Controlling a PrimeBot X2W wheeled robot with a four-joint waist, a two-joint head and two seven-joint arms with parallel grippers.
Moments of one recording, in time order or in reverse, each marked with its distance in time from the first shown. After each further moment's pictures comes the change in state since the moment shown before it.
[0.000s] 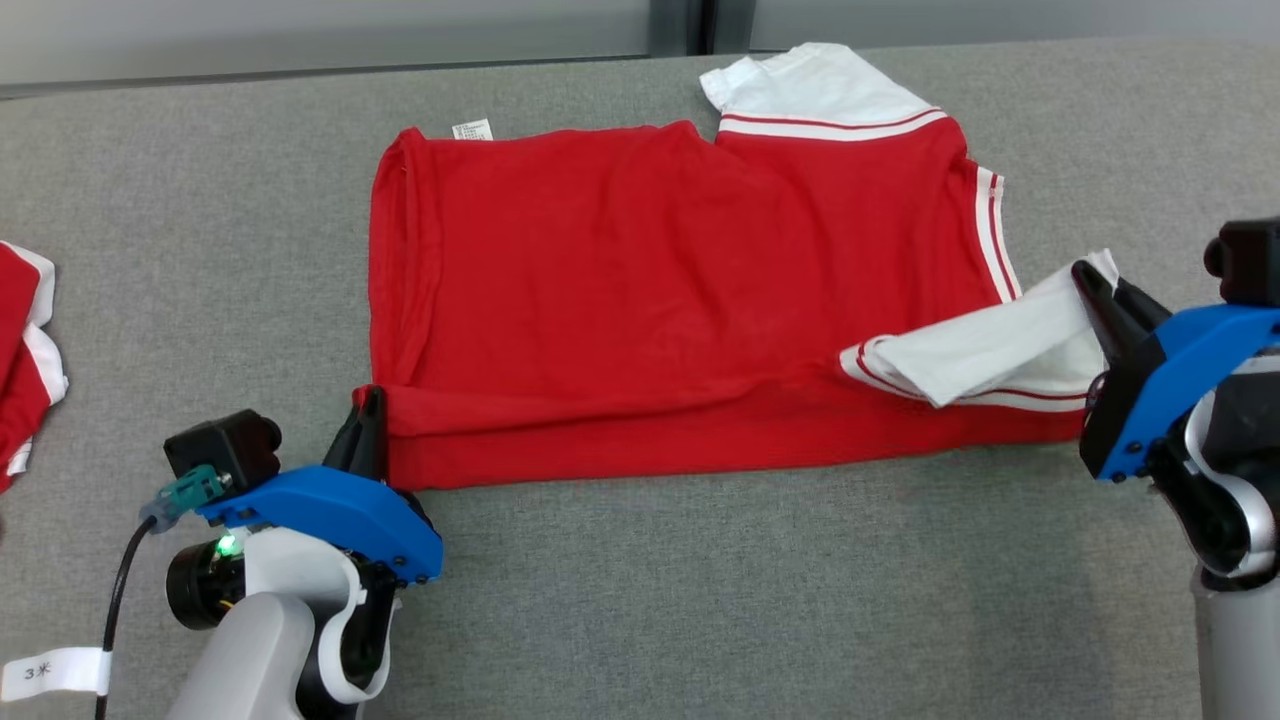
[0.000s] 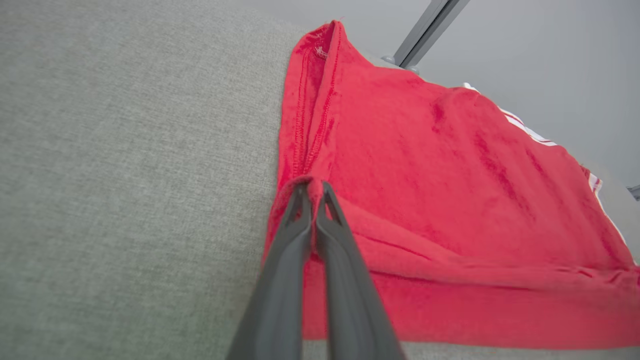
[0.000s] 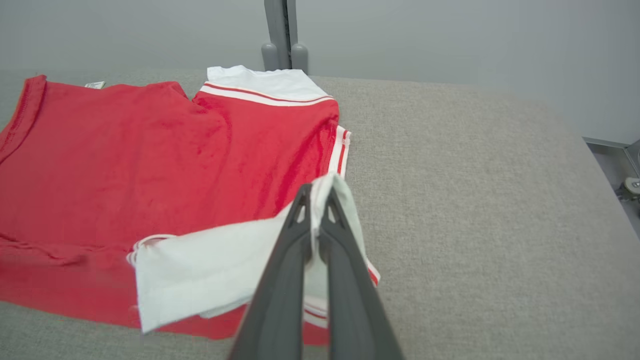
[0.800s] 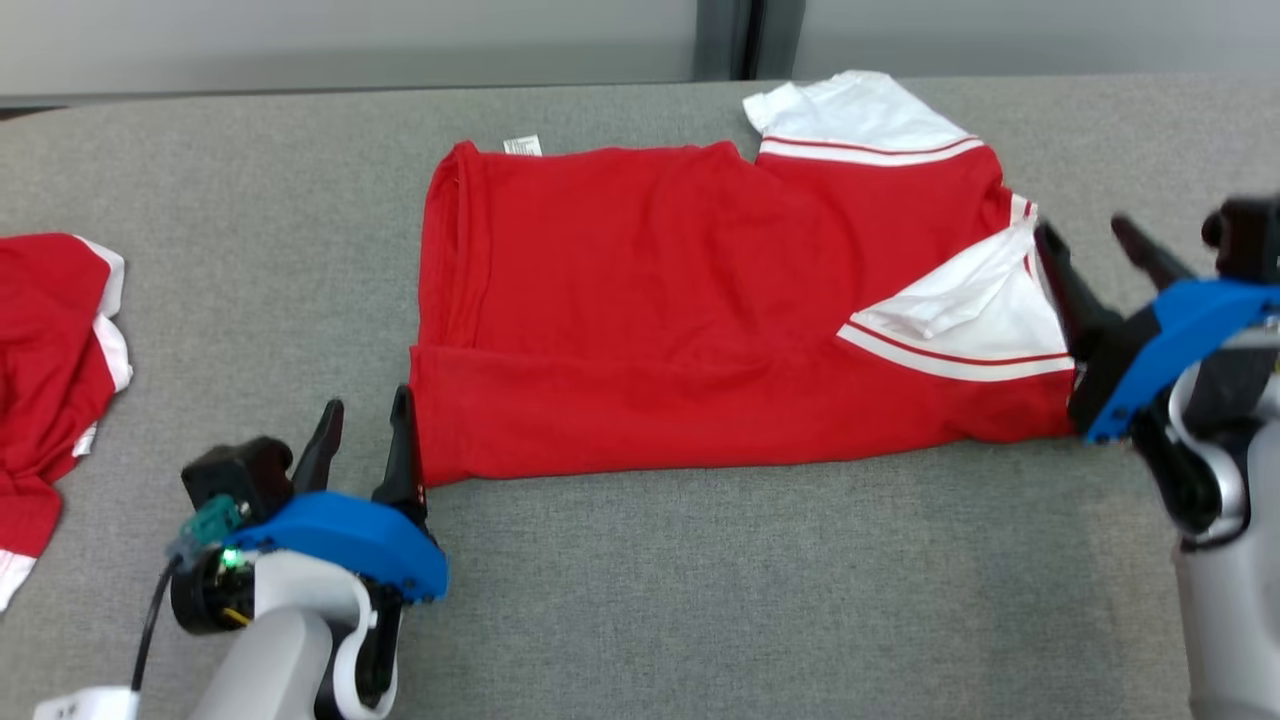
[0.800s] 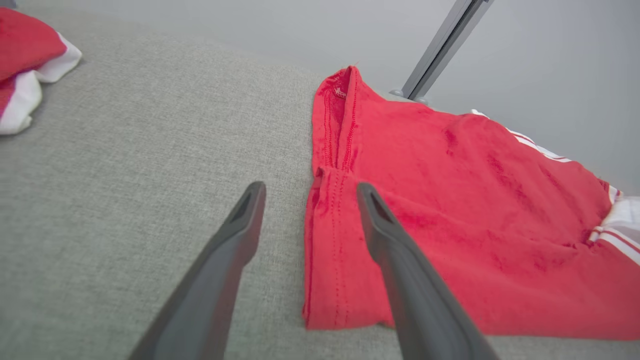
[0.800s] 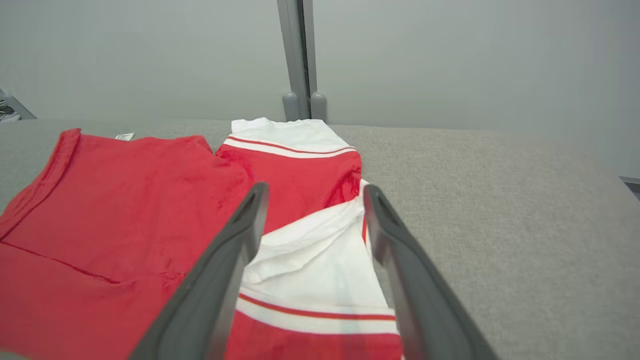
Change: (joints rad) left arm -0.029 -0.010 -0.024 0.123 0.043 -0.061 -0.162; right arm -0.121 -0.039 0.041 0.257 0.044 0.000 -0.254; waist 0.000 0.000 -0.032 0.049
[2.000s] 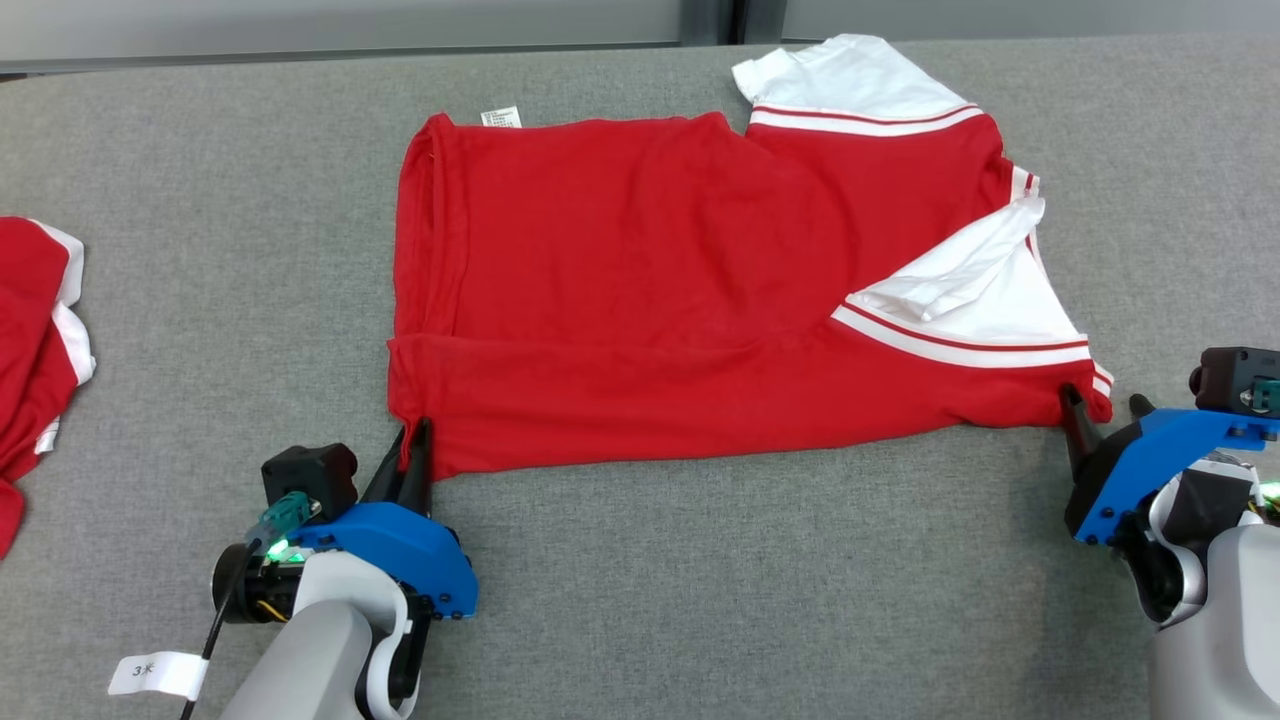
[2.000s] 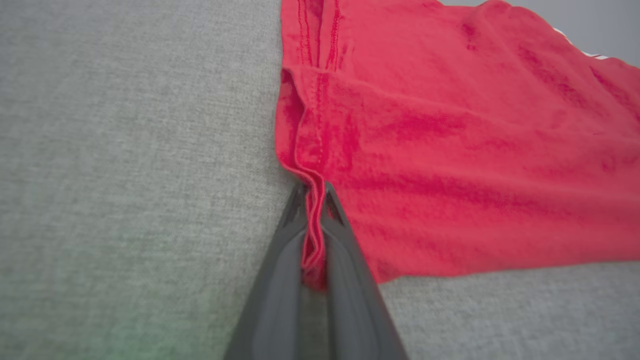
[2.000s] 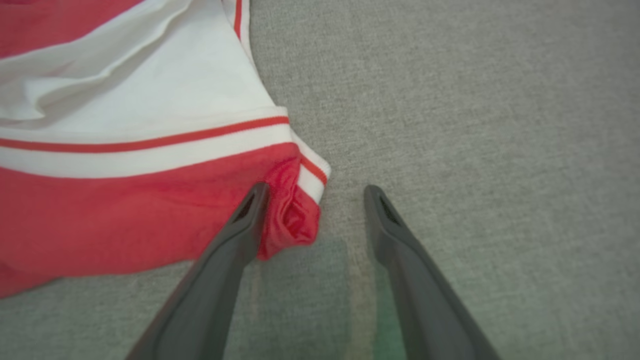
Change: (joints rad) left arm -0.079 -0.023 -0.100 0.270 0.056 -0.055 -0.049; right arm 0.094 0.133 -0.238 0.245 -0.190 0.000 -0.045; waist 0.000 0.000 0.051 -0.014
